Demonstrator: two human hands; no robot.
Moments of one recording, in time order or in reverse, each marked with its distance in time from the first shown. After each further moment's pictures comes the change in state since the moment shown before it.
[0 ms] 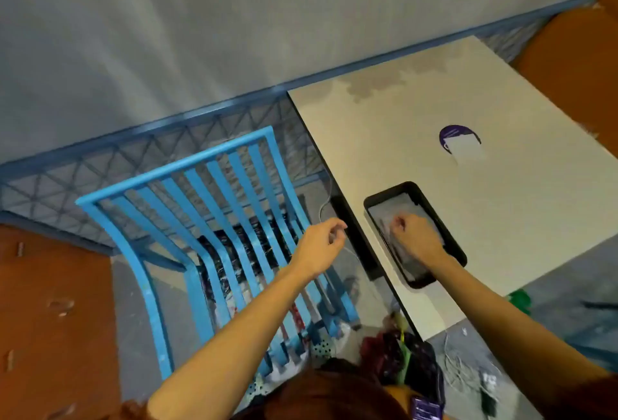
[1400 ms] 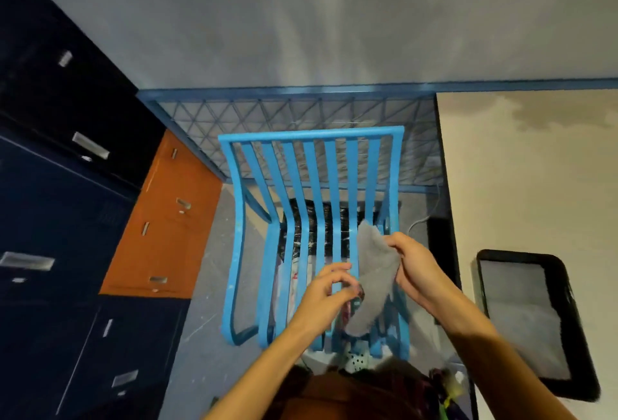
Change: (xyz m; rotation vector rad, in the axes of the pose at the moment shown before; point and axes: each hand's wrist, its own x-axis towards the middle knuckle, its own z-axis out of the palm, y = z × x) left_hand -0.111 -0.035 -0.023 -0.582 0.387 -0.456; right_hand -0.033 -0.205 0.014 1.050 -0.736 0.267
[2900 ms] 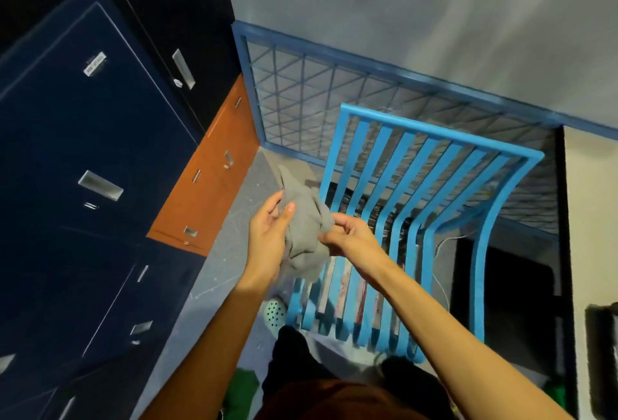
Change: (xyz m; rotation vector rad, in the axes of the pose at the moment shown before) left_hand -0.048 -0.076 -0.328 -0.639 0.570 0.149; right_hand 0.064 0.118 0.338 -0.555 -0.312 -0.079
